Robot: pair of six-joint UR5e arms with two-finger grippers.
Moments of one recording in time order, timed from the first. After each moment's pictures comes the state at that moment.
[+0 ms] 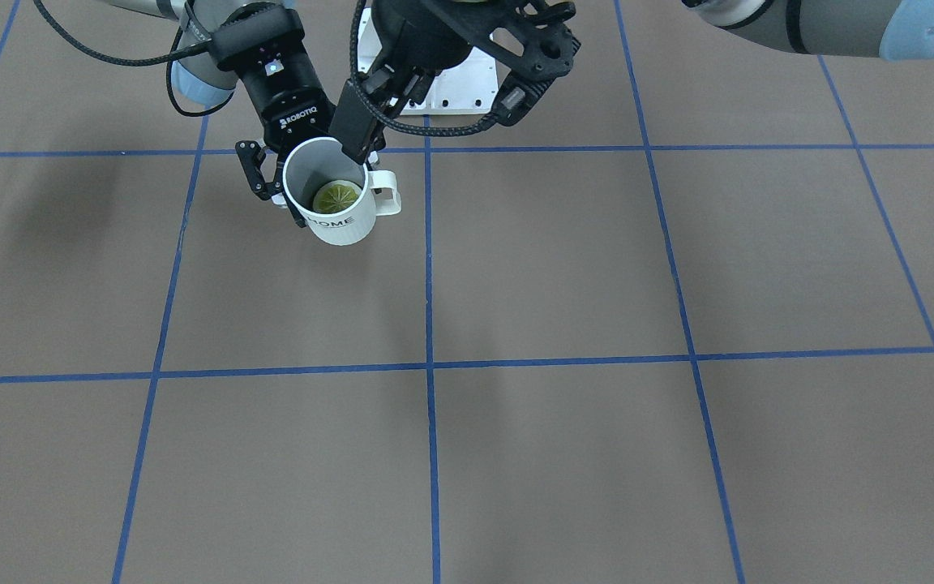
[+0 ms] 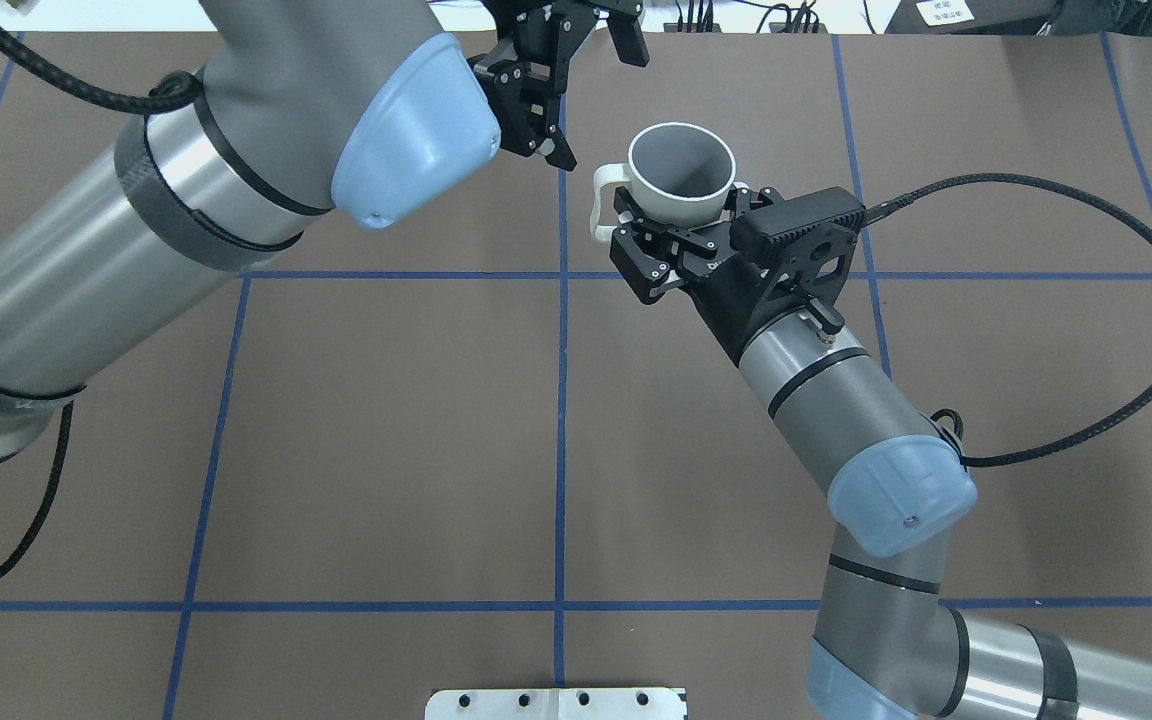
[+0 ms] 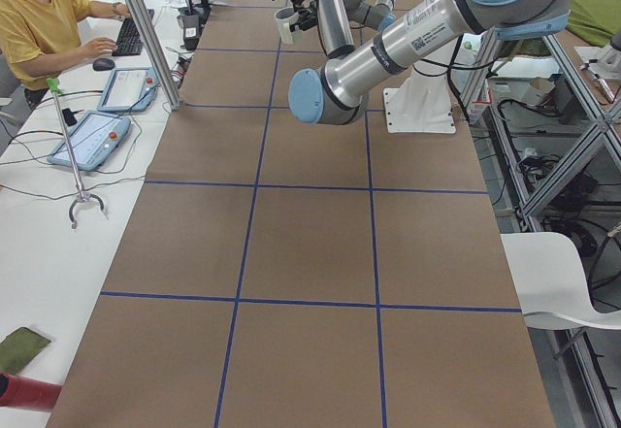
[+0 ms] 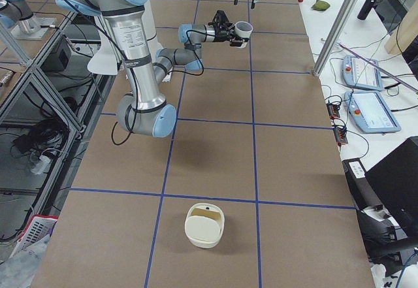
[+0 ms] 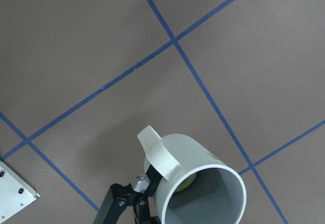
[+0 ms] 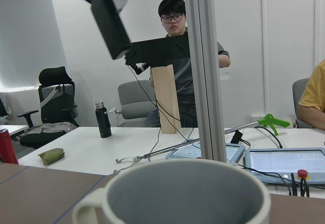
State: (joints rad) left arm -0.88 -2.73 -1.63 -1.26 -2.38 -2.05; right arm 0.37 -1.17 1.84 -0.53 0.80 0.81
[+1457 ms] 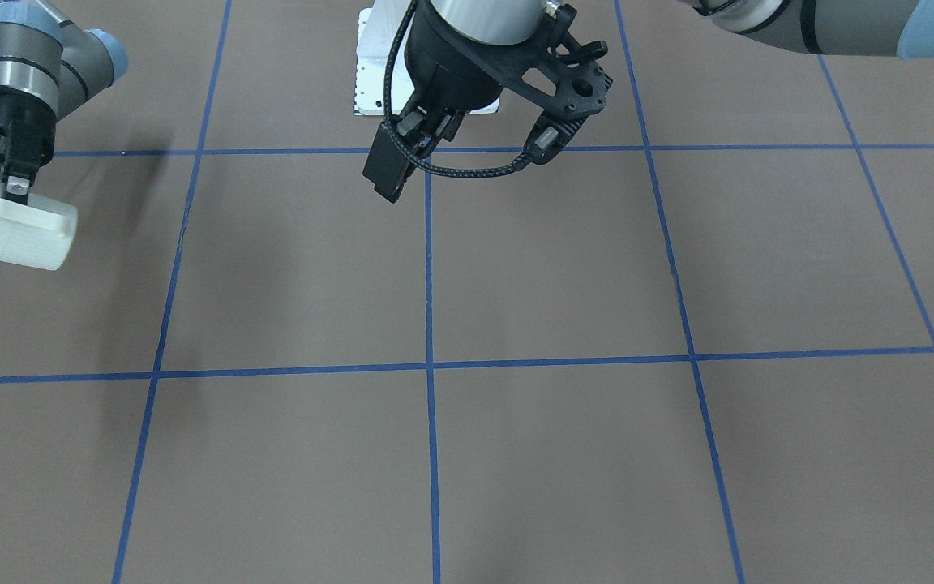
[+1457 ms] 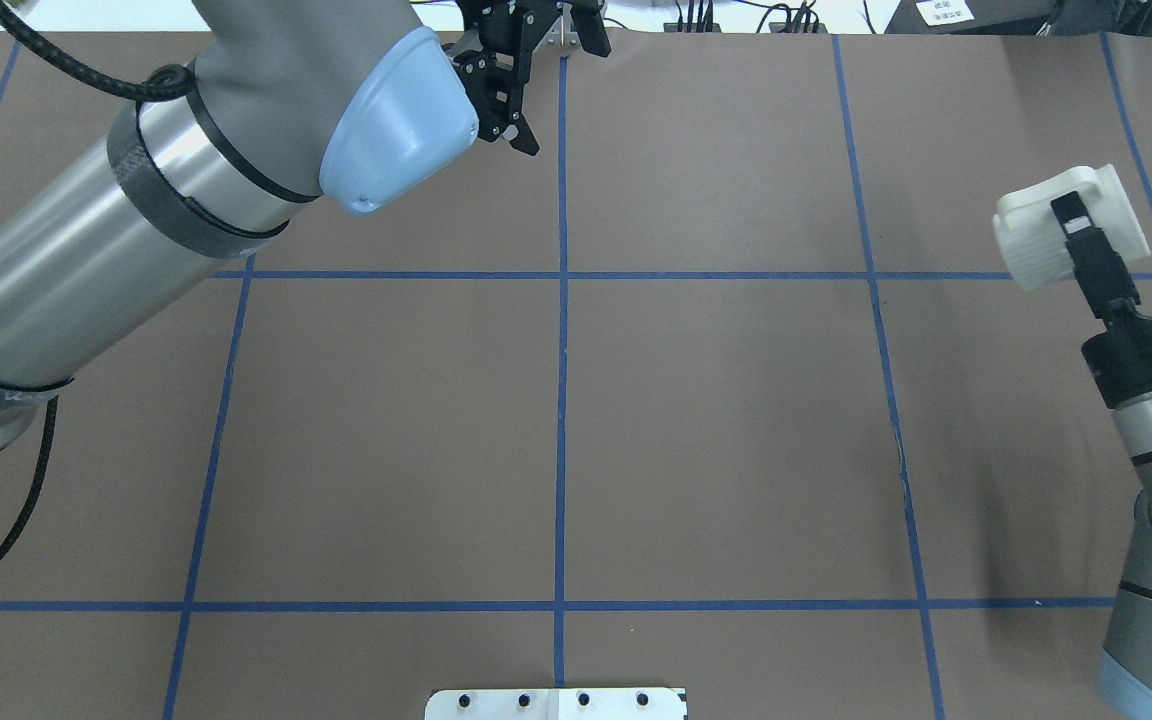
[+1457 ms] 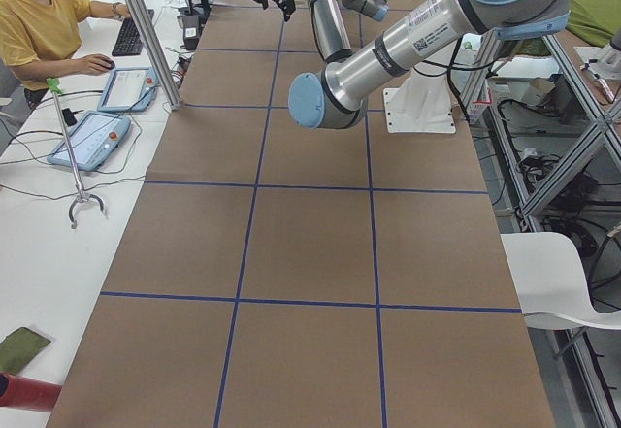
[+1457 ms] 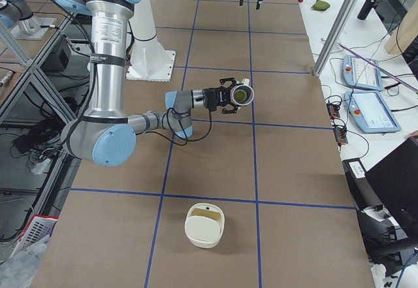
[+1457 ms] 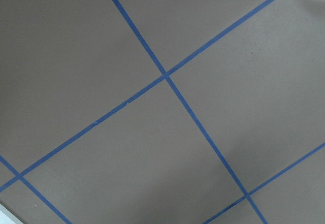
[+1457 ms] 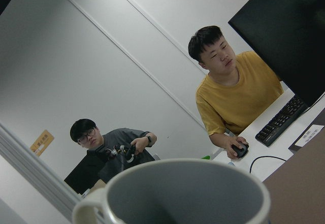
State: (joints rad) left arm -0.89 -2.70 -1.62 -1.27 -2.34 -2.00; right arm 0.45 -1.69 1.61 0.31 0.53 1.43
